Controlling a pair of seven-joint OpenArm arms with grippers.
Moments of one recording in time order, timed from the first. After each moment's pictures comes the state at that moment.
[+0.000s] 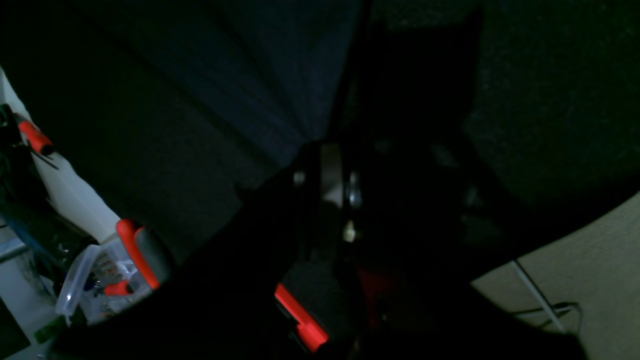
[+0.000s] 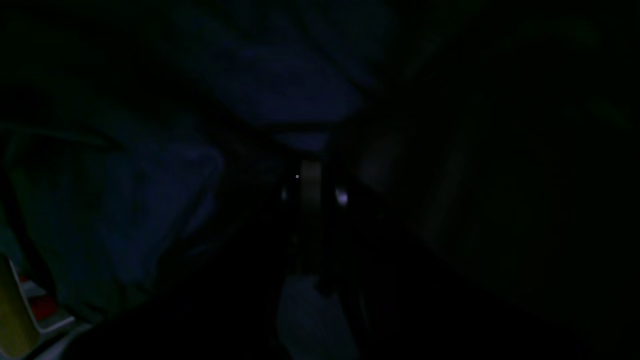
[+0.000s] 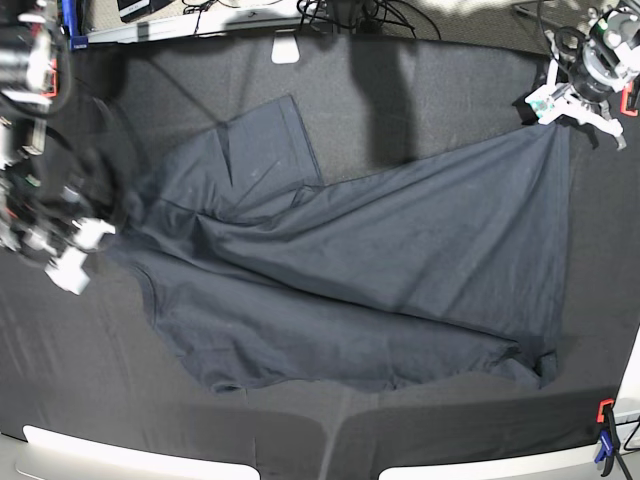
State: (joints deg) left arm 33.5 -46.9 11.6 105.1 12.1 -10.3 28.8; right arm 20.3 37.7 3.5 45.7 49.5 34.5 -69.9
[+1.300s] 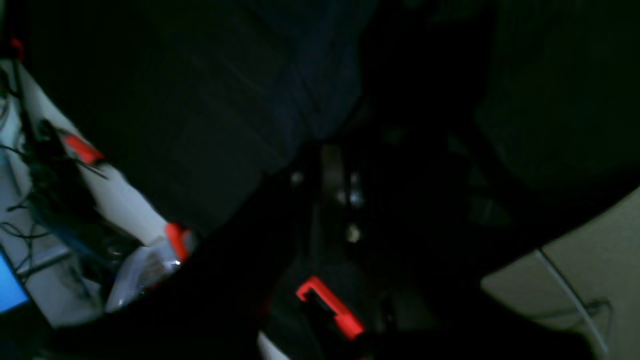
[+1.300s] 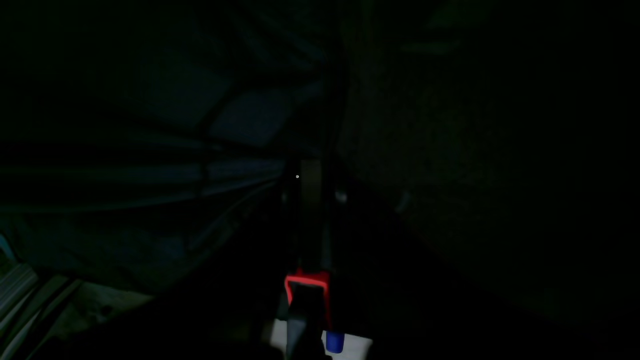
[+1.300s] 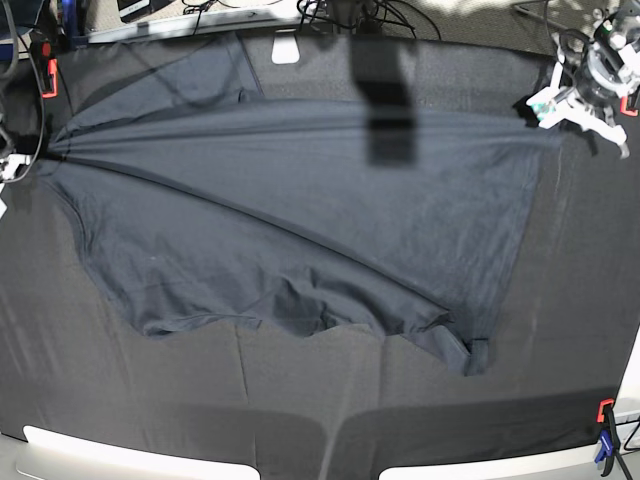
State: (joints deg) left arm 33.5 -49.4 11.8 112.5 13.8 -10.4 33.4; right arm 8.2 53.0 3.3 45.7 57.0 35.8 -70.6
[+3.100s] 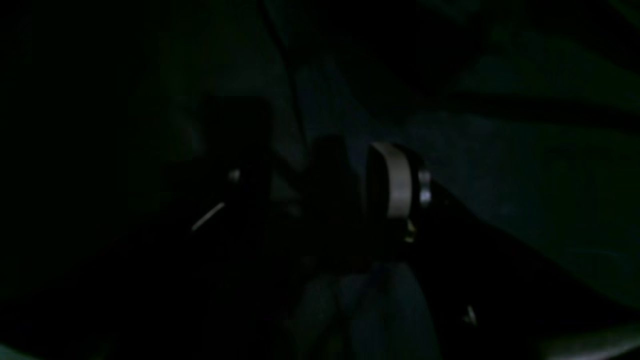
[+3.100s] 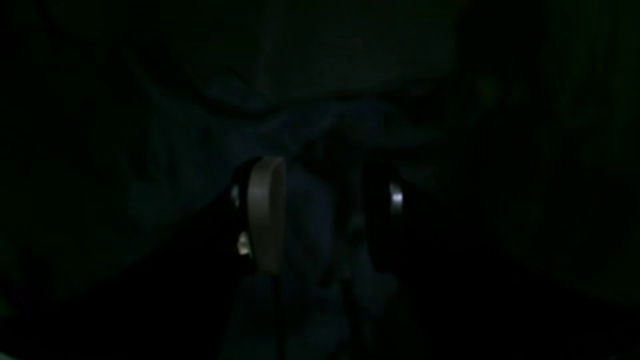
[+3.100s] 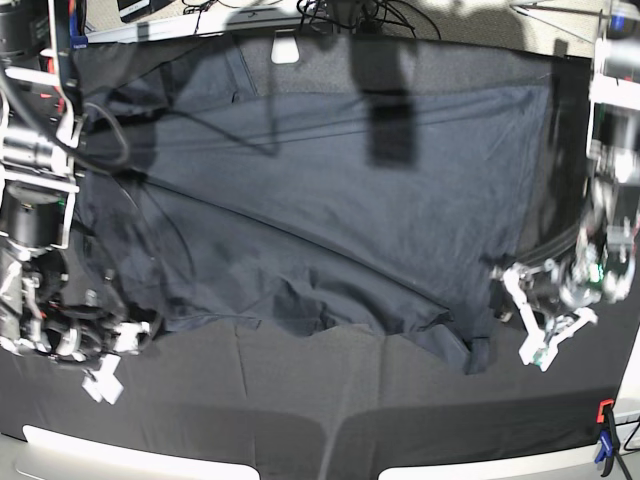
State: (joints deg) left arm -25.9 -23.9 11.5 59.6 -22.8 -24.1 36.3; right arm 41.6 25.0 3.5 45.3 30.4 35.8 -64.4
